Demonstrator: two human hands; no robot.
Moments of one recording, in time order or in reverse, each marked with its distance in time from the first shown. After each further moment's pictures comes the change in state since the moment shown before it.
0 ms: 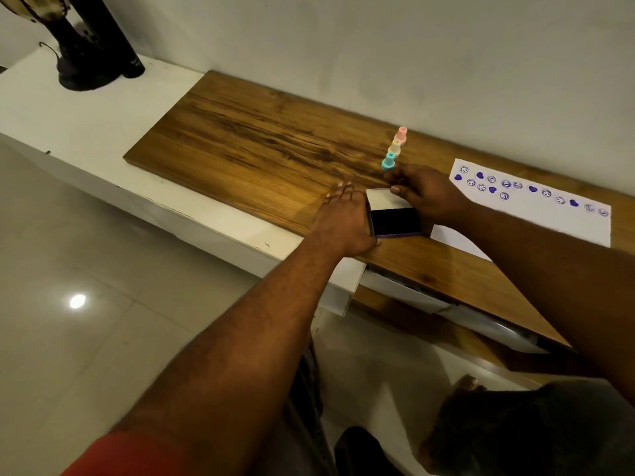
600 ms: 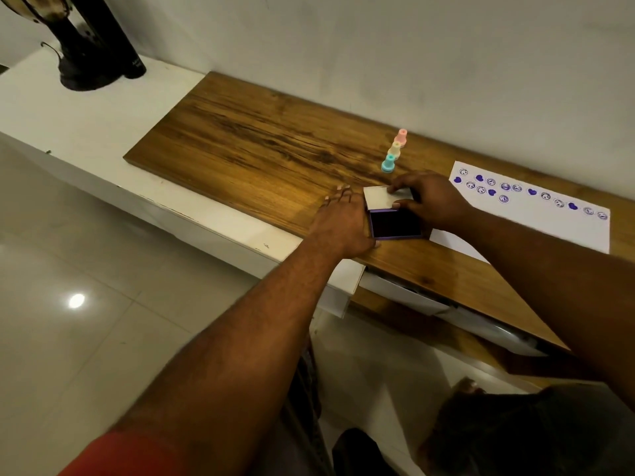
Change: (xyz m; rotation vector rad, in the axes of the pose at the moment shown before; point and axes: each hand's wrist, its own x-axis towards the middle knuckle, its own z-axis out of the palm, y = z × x) left_hand 0.003 -0.003 0.004 0.024 -0.012 -0.016; right_hand -0.002 0.004 0.001 -0.135 0.013 0.007
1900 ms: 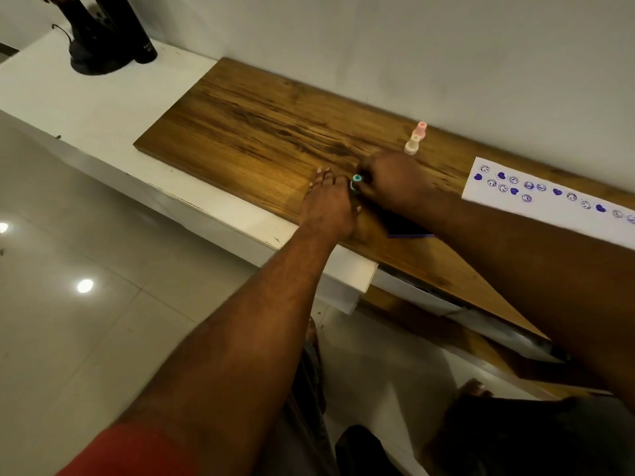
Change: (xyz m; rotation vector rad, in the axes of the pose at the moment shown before) left_hand 0.007 -0.033 -0.006 -0.016 0.177 -0.177; right_hand 0.039 -0.098 0.015 -0.241 0.069 -0.123
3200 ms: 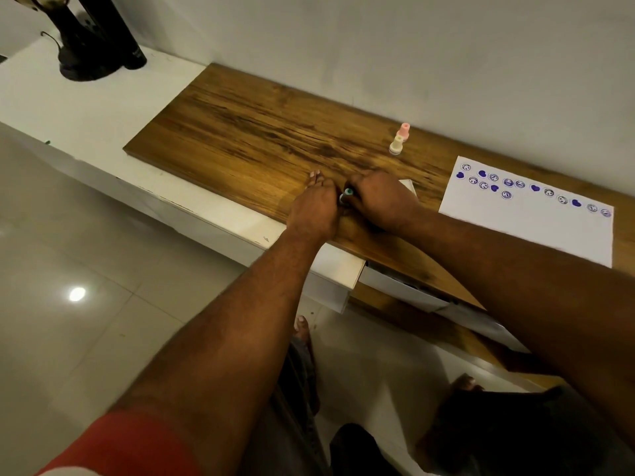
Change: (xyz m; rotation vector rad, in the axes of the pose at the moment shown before) left_hand 0.000 -0.004 0.010 -0.014 0.020 0.032; right_hand -0.024 0.004 0.018 0.041 -0.023 -0.056
